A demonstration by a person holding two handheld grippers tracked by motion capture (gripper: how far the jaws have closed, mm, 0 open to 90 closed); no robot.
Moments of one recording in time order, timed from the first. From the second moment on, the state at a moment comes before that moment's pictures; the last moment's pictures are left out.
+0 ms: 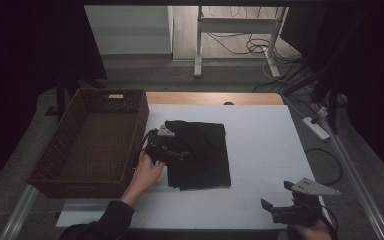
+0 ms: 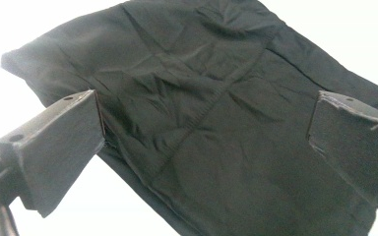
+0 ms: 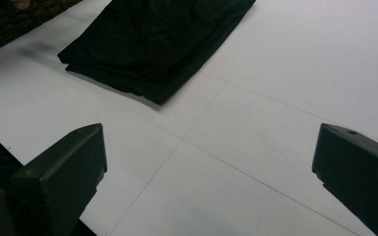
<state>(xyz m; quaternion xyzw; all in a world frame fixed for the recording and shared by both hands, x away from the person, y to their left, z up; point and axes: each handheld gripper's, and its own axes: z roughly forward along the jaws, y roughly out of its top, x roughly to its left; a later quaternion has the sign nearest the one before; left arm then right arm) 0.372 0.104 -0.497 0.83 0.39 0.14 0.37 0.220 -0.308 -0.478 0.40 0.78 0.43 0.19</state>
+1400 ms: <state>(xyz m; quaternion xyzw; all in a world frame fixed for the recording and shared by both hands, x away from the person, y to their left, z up) 0.482 0.116 -0.525 0.79 0.49 0.14 0.35 0.219 -0.308 -0.478 0.40 0.79 0.44 0.19</state>
